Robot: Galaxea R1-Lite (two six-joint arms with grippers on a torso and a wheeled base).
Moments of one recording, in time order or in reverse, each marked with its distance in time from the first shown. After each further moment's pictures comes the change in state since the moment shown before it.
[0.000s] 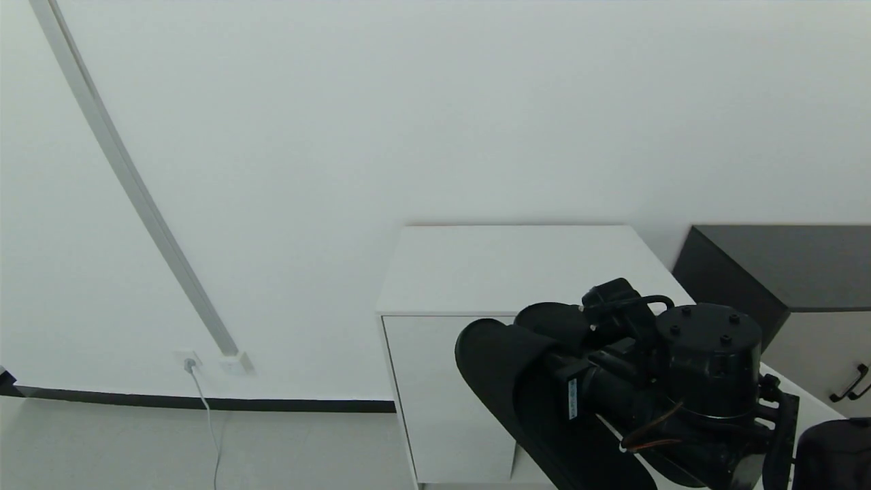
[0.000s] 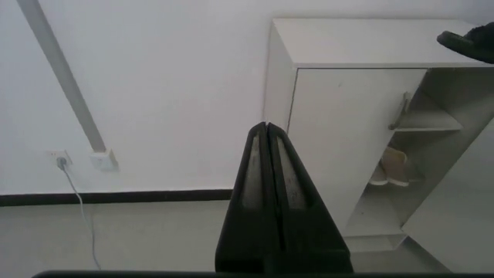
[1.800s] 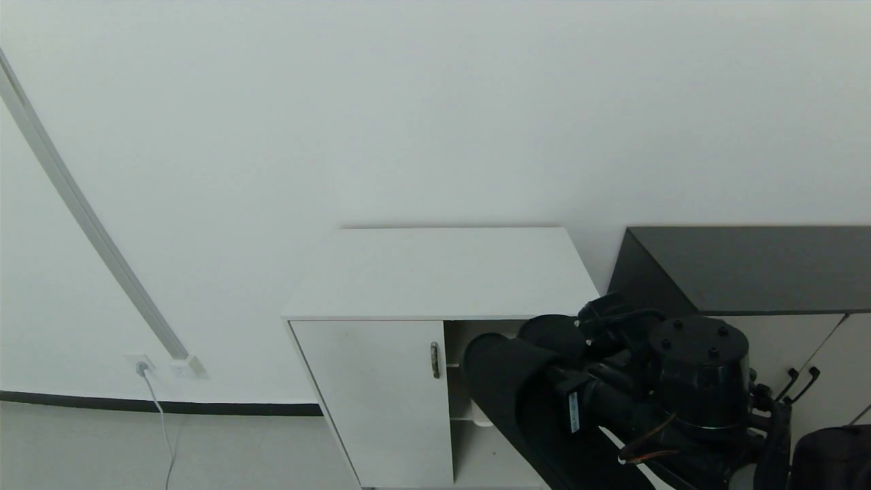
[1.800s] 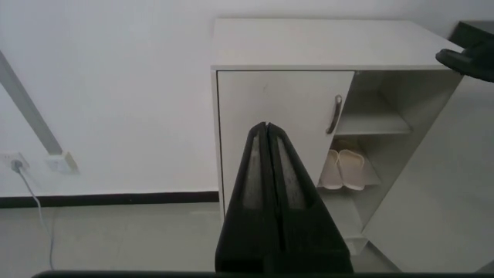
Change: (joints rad) left arm 0.000 0.000 0.001 0.000 0.003 -0.003; right arm 0.000 0.019 0.030 0.000 0.001 -0.011
